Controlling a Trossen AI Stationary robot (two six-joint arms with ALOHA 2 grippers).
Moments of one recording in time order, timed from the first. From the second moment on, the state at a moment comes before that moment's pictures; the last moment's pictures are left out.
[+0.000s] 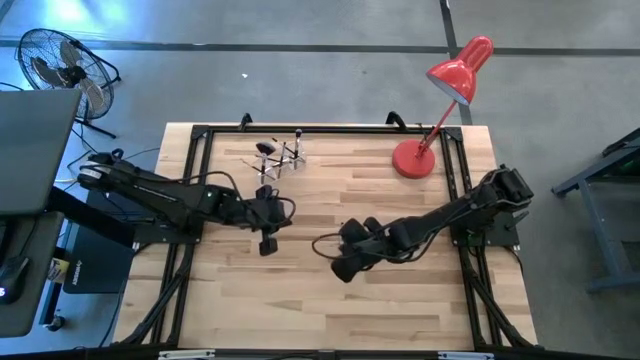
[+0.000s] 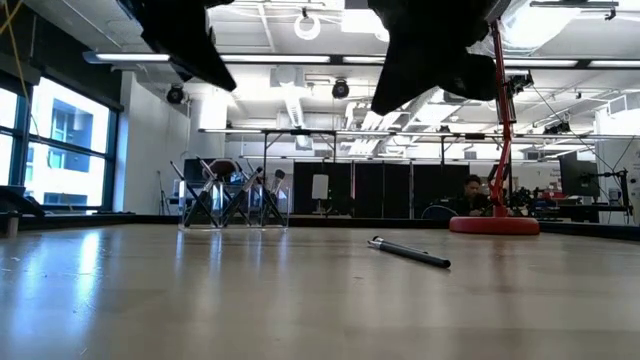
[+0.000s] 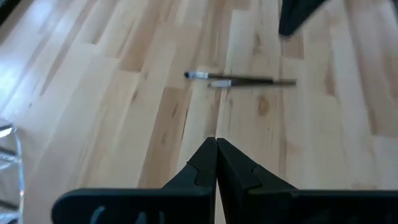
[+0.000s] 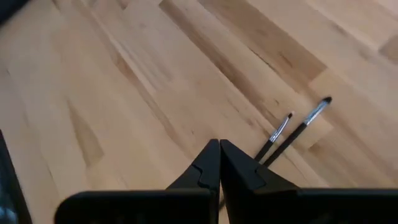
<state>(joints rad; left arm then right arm) -0.23 1.22 0.90 -0.42 -0.27 -0.29 0.38 1.71 1.25 -0.53 0.36 1.02</state>
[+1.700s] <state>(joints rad) -0.23 1.25 0.90 -0.50 -0.23 -0.10 0.31 1.99 1.25 -0.61 0.30 1.31</state>
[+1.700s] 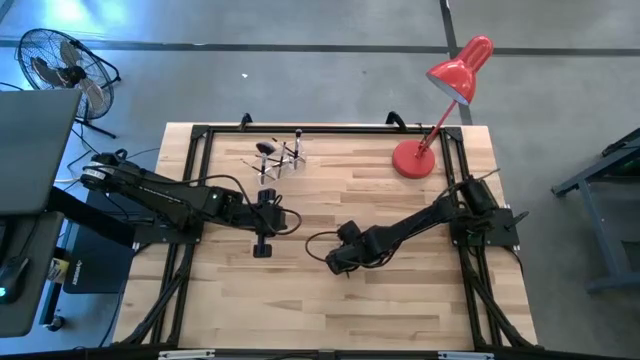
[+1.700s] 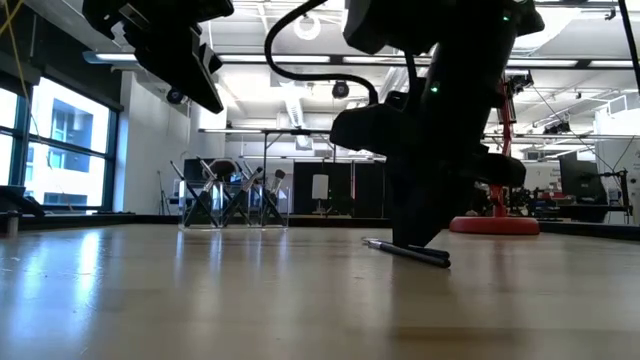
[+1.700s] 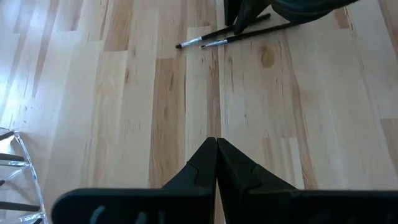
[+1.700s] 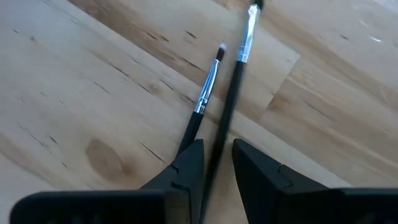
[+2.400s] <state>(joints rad) -0.23 1.27 0.90 -0.47 -0.28 -0.10 0.31 2.00 1.25 -0.69 0.20 0.91</state>
